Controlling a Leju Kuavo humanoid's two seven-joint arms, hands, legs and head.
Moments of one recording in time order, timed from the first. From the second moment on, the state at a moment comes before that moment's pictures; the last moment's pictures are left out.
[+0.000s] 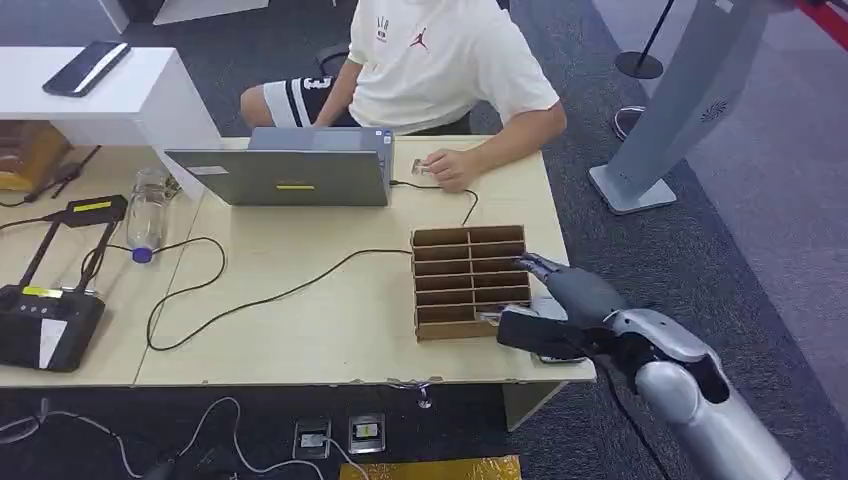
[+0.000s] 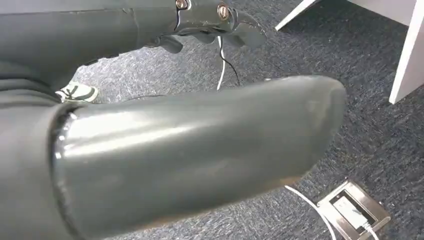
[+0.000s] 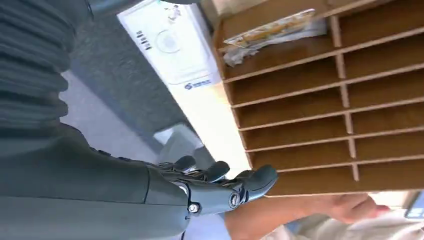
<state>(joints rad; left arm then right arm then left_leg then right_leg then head) -0.19 0.24 -0.63 -0.27 -0.21 0.39 -0.16 -0.29 -0.47 0.37 -1.71 0.62 0.44 0.10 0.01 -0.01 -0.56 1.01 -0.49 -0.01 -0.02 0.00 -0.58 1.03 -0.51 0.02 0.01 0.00</state>
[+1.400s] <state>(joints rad) -0.21 0.22 -0.58 -0.27 -0.29 0.39 -0.16 -0.17 -0.43 0.53 -1.68 0.88 -0.04 0.01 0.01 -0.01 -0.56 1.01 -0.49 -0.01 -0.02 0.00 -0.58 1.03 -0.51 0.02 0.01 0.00</state>
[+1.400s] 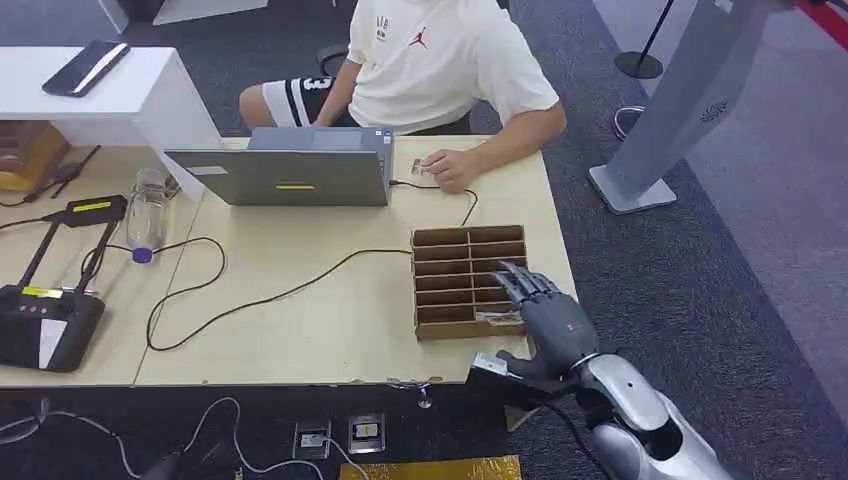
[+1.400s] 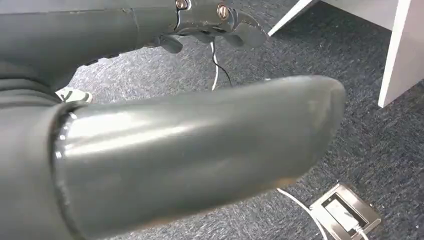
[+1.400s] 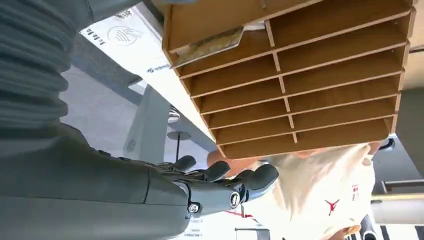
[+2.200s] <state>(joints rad) -0.21 0.22 -0.57 -0.27 -0.30 0.38 -0.16 -0.18 -0.40 0.57 -1.58 0.88 -0.12 0.01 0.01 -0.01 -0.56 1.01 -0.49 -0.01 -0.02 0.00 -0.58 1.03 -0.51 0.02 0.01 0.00</state>
